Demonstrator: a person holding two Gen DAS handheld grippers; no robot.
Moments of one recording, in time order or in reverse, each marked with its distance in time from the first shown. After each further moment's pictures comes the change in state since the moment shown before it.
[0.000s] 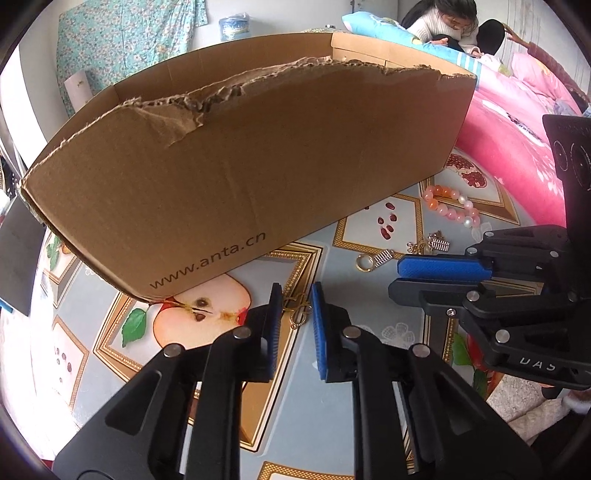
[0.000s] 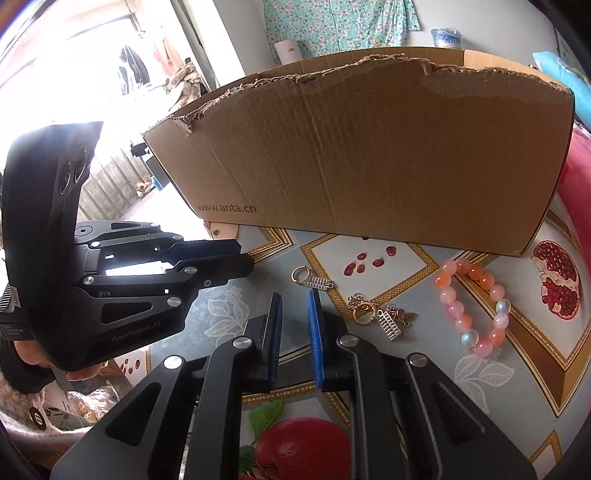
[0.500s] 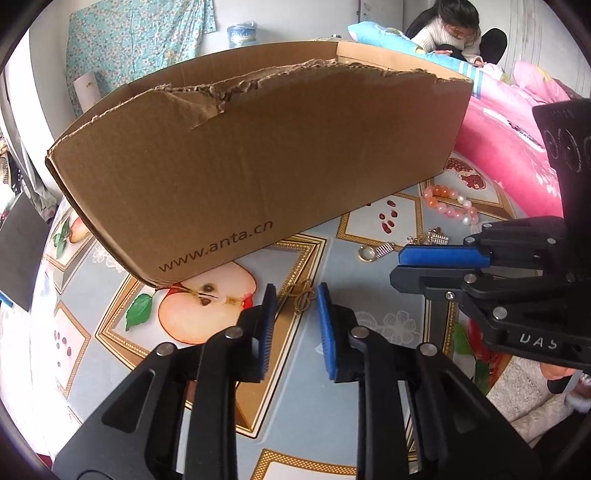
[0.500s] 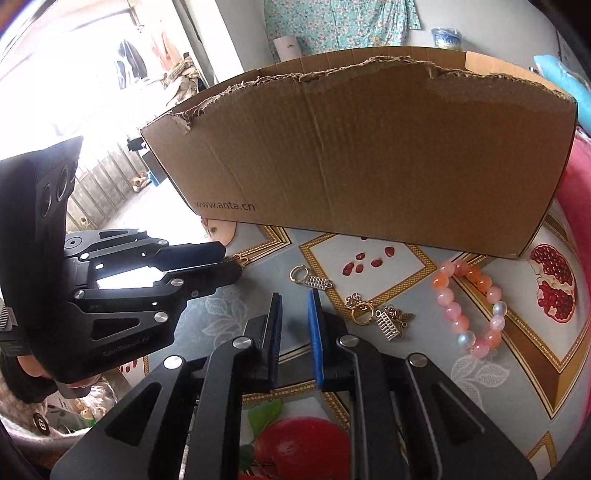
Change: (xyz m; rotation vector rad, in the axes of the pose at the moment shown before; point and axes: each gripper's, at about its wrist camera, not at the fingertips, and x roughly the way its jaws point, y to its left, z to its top) left arm -0.004 -0.001 -0.011 -0.032 -0.040 0.010; right arm 0.006 0.005 0.006 -0.010 0.016 -0.021
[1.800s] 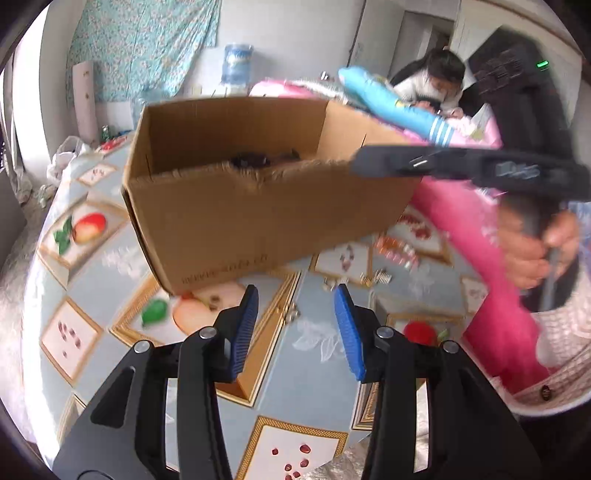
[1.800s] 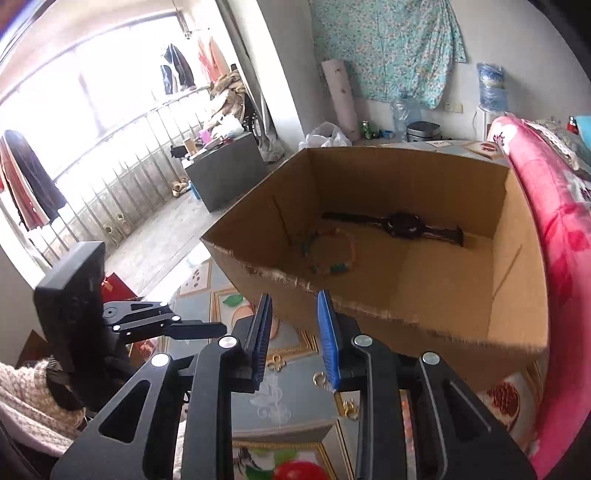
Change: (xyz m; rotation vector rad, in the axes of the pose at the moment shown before) left arm -0.058 0.021 -0.009 -0.094 -0.107 -0.158; right arm -0.069 0.015 0.096 -0.106 -0.053 0.118
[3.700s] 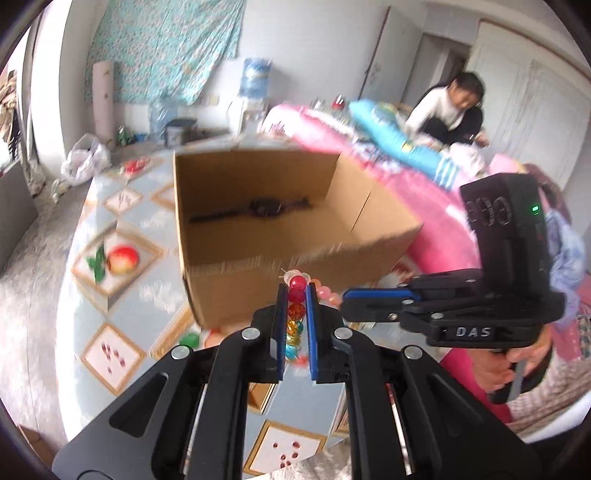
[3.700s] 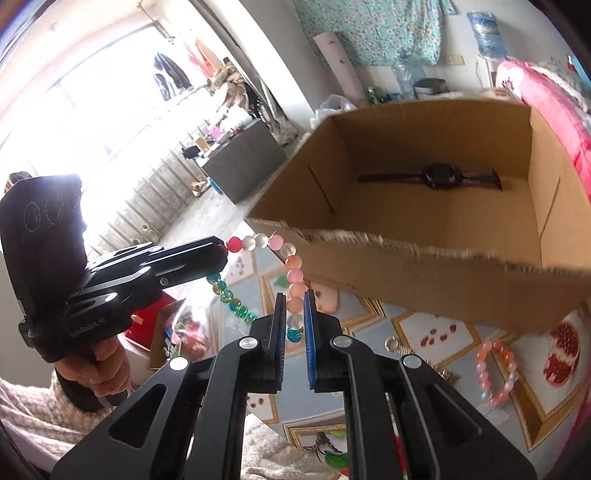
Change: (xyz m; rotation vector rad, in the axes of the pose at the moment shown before) left arm -0.077 0.018 0.077 -0.077 -0.095 -0.029; right arm 0.000 0.014 0.003 0.133 0.078 0.163
